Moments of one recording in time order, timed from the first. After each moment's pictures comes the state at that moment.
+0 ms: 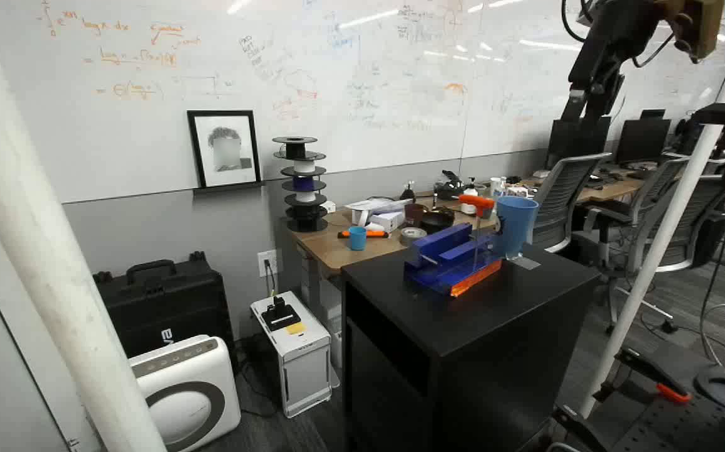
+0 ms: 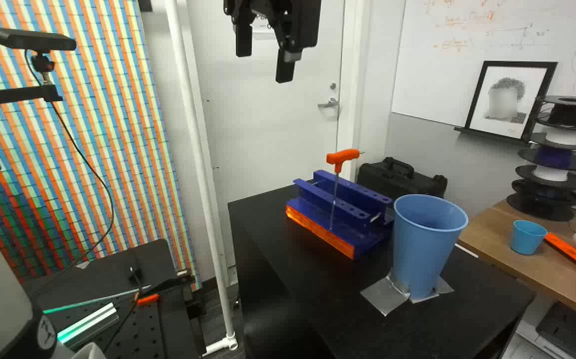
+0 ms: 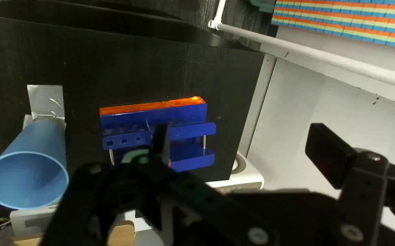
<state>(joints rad) 0.09 -0.65 -0.18 -2.42 0.18 1.78 -0.27</state>
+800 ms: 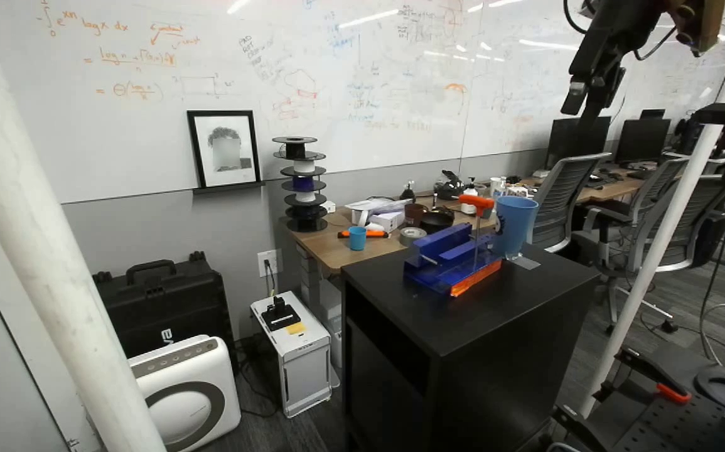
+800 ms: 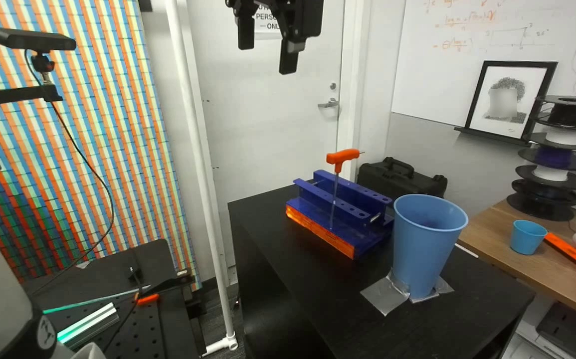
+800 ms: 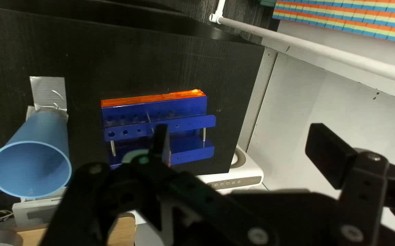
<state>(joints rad) 0.09 -0.65 -0.18 -2.40 0.18 1.78 -0.27</state>
